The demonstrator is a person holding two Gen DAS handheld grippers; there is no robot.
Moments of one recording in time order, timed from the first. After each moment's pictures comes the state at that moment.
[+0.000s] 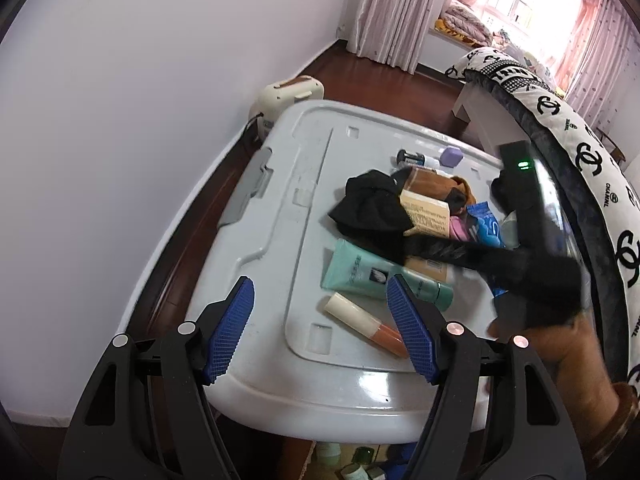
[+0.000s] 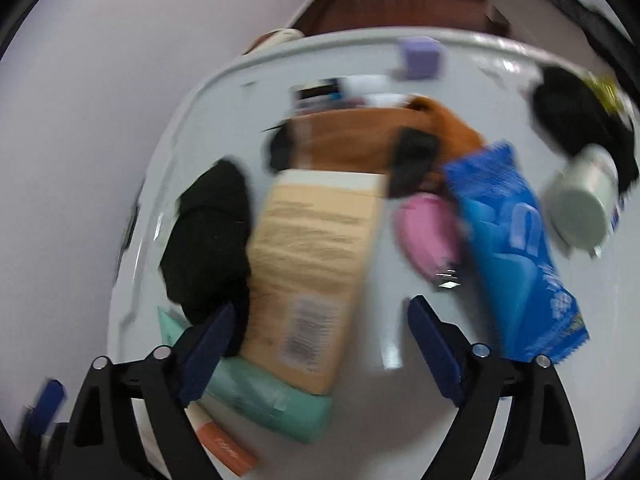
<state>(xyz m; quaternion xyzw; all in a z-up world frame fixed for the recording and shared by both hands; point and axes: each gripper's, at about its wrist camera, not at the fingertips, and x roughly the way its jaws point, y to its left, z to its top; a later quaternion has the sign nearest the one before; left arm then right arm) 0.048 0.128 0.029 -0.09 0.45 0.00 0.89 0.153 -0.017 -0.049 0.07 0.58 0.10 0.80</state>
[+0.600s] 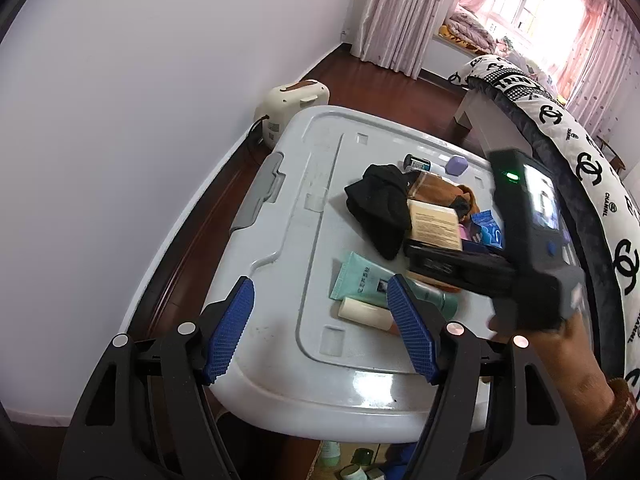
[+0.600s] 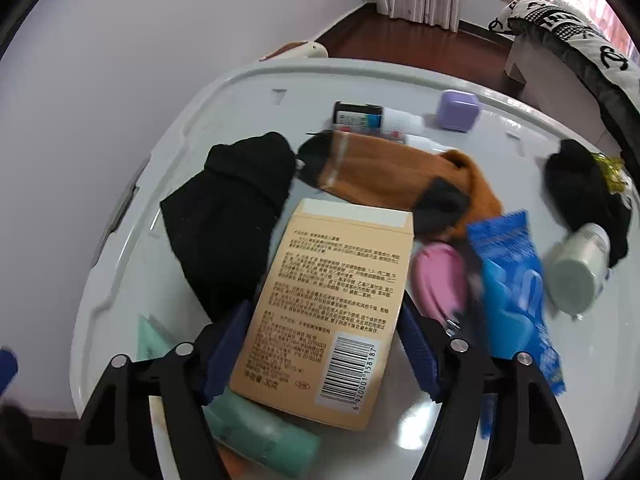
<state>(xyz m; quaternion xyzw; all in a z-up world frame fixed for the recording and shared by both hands) 0.047 0.140 0.030 -0.10 0.45 0.00 0.89 0.157 -0.002 -0.043 -0.01 0.54 0.10 0.83</state>
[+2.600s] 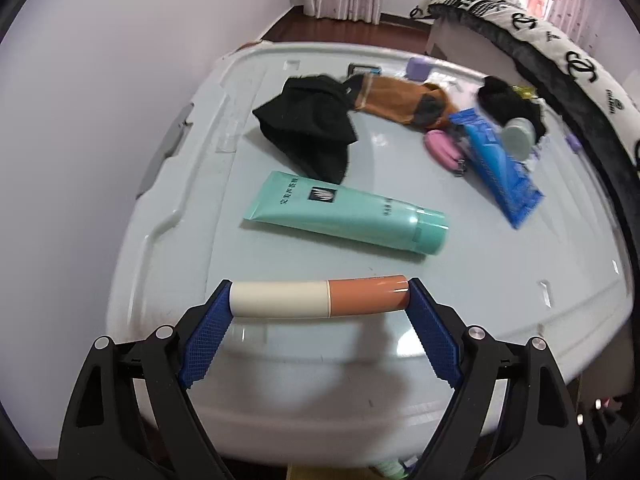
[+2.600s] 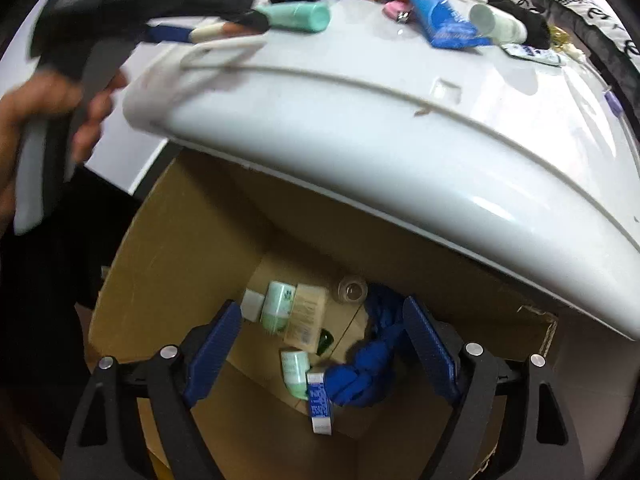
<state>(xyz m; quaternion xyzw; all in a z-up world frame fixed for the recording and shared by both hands) 0.055 0.064 -0.032 0.00 0.50 -0.06 0.86 -0.098 -0.090 -0.073 -0.06 0.59 0.17 0.79</state>
